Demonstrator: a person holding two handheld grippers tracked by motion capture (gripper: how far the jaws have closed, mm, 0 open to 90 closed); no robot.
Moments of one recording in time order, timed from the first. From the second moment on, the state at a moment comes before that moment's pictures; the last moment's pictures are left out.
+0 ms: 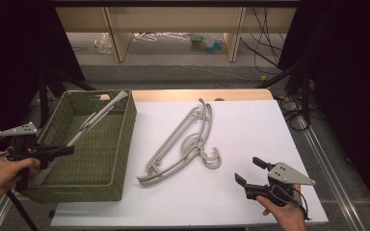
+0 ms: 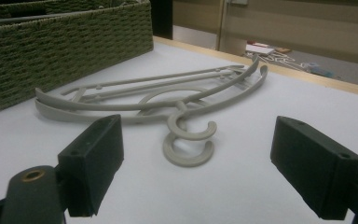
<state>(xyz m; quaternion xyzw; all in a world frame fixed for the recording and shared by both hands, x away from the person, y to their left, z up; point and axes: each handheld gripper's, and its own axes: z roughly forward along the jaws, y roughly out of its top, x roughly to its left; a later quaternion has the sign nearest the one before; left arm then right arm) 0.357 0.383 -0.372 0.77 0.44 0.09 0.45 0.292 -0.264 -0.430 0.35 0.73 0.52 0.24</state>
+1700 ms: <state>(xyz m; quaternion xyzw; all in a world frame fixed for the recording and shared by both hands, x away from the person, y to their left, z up) 0.383 0.405 -0.394 0.72 0.62 0.18 0.27 0.293 -0.263 -0.430 0.35 0.74 0.52 0.24</state>
